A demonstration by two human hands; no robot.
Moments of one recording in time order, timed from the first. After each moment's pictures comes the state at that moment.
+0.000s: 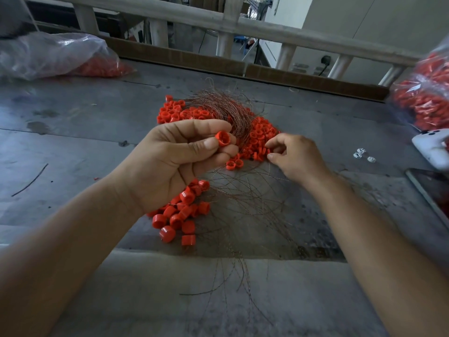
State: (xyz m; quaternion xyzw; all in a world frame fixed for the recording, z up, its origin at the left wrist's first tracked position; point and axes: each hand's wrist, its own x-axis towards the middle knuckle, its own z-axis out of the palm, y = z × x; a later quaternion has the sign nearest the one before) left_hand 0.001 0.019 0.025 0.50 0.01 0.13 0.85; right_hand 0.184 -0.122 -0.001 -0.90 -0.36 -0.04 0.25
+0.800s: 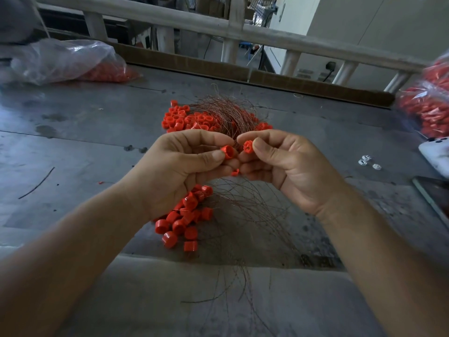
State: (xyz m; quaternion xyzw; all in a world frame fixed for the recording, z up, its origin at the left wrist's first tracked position) left_hand 0.003 0.016 0.024 0.54 0.06 0.15 0.82; right_hand 0.121 -0.122 0.040 -0.57 -0.37 0.37 0.64
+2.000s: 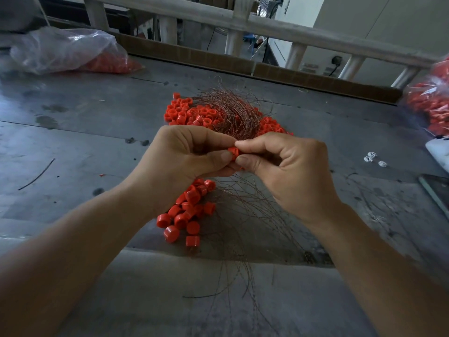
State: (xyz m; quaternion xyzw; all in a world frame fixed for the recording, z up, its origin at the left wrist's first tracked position) left_hand 0.001 0.008 0.023 0.67 0.07 0.22 0.71; right_hand 0.100 -0.118 0.029 -0.69 -0.54 -0.09 0.47
